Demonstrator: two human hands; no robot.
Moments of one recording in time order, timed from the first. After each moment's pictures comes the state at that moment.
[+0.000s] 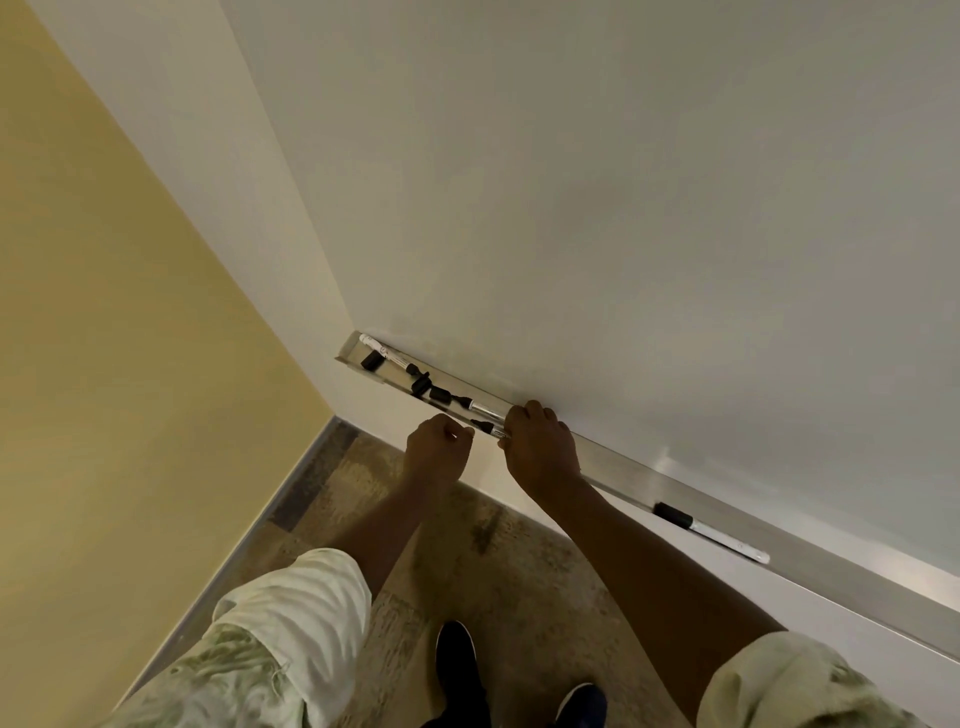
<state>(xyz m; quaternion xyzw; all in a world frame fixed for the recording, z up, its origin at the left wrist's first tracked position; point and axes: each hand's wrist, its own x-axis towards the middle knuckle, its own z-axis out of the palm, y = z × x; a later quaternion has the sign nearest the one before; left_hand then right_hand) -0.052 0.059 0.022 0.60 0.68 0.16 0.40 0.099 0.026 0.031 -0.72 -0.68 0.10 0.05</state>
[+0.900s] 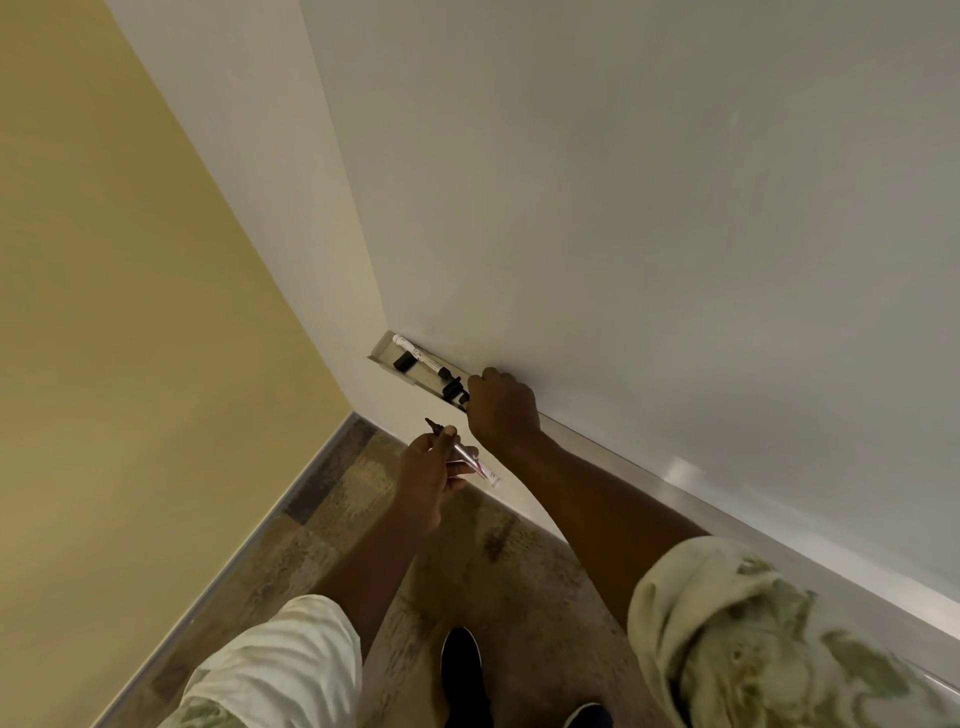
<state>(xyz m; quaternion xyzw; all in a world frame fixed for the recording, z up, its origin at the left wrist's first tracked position) -0.092 0.050 0.021 0.23 0.62 0.37 0.65 0.031 0.104 0.045 -0.66 -0.75 0.07 0.04</state>
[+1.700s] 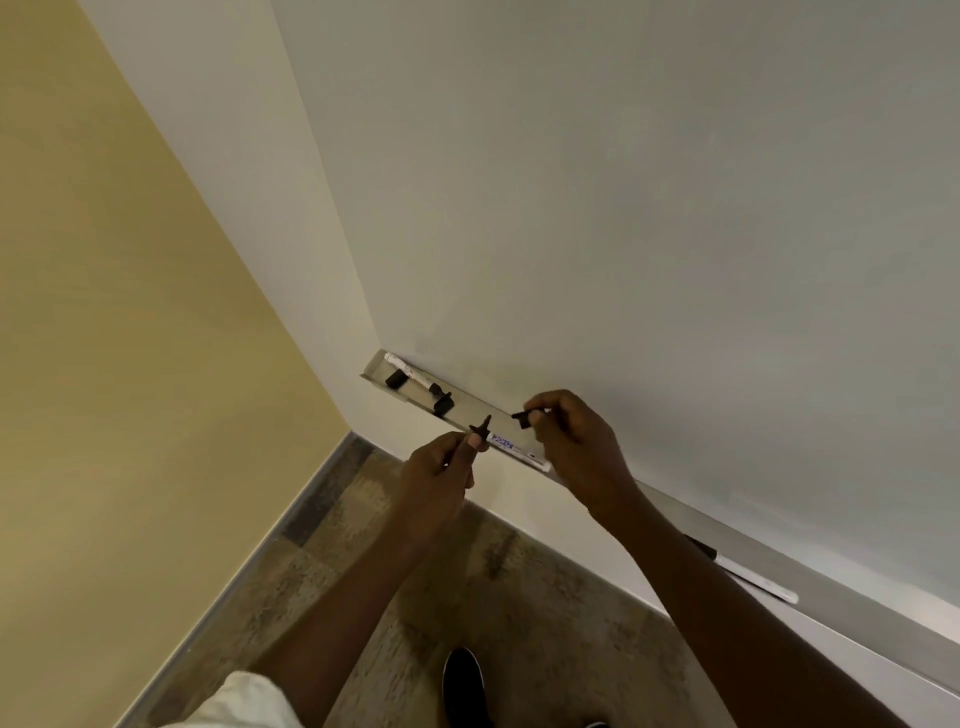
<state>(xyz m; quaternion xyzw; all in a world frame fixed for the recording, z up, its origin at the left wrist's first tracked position) -0.082 0.021 0.113 0.55 0.60 0.28 0.51 0.103 0.016 0.129 -0.66 -0.52 0.38 0.38</state>
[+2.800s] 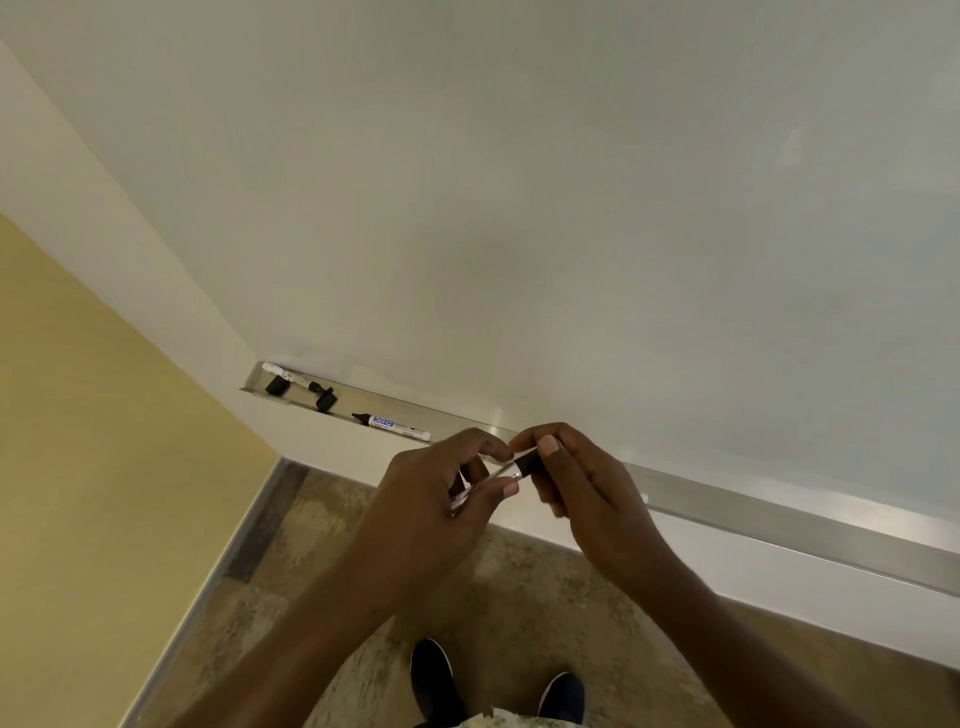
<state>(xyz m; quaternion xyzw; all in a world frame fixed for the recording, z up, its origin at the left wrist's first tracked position) 0.018 -0.095 0.235 0.81 0.40 0.23 0.35 0.190 -0.159 0.199 -0.62 -0.50 0.38 0.47</state>
